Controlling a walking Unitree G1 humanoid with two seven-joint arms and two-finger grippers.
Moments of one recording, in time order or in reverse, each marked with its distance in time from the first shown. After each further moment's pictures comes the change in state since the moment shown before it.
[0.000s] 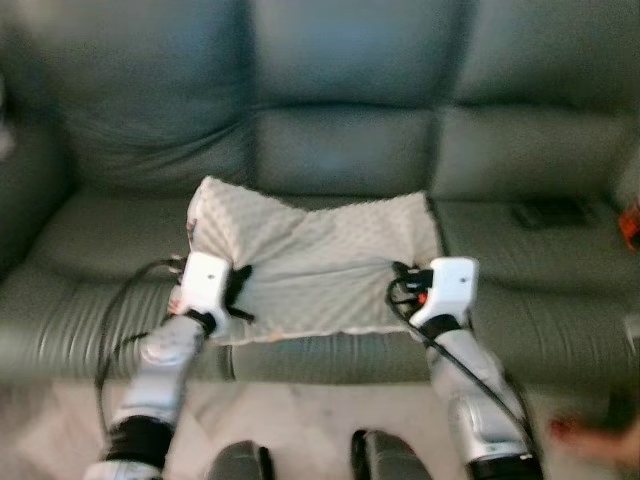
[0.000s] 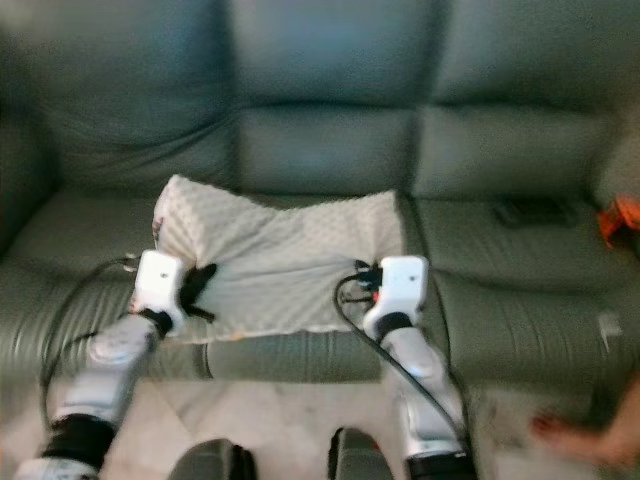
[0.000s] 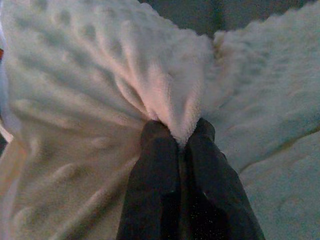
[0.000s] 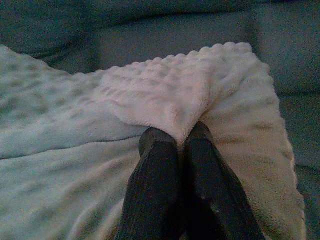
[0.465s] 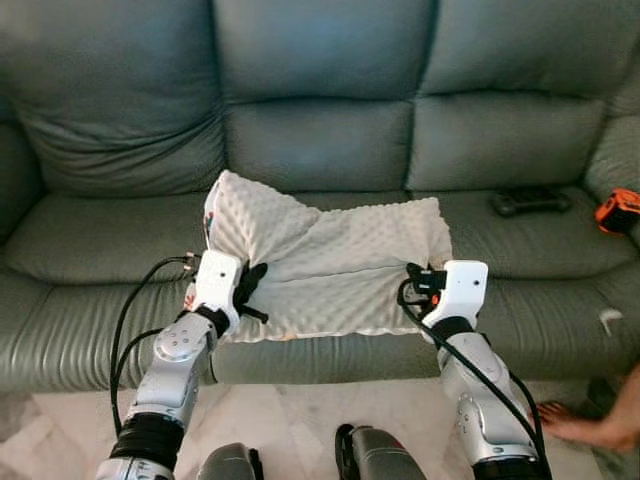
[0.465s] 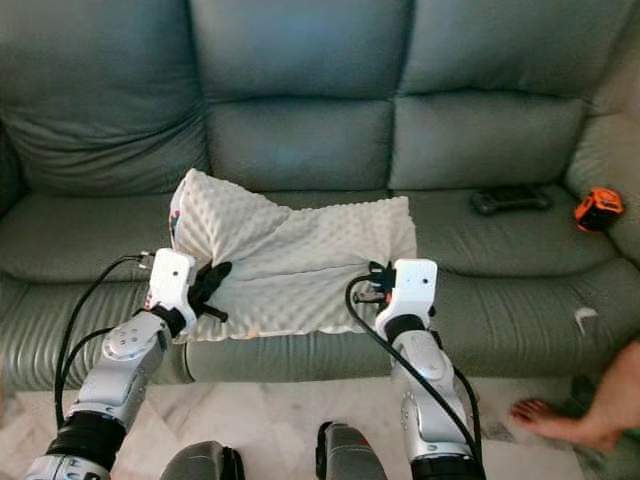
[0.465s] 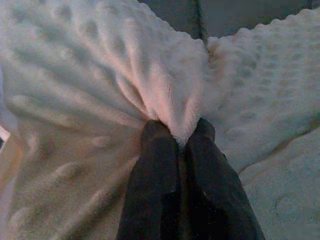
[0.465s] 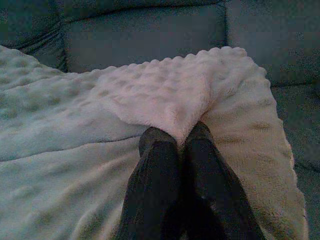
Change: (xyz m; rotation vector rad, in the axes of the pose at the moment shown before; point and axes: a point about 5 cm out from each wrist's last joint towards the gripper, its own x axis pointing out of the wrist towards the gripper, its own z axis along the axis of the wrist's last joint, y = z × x) left arm 0.001 -0.003 0.003 -0.006 -0.011 -0.041; right arm -0.001 -0.003 -0.001 0.004 -0.003 -0.027
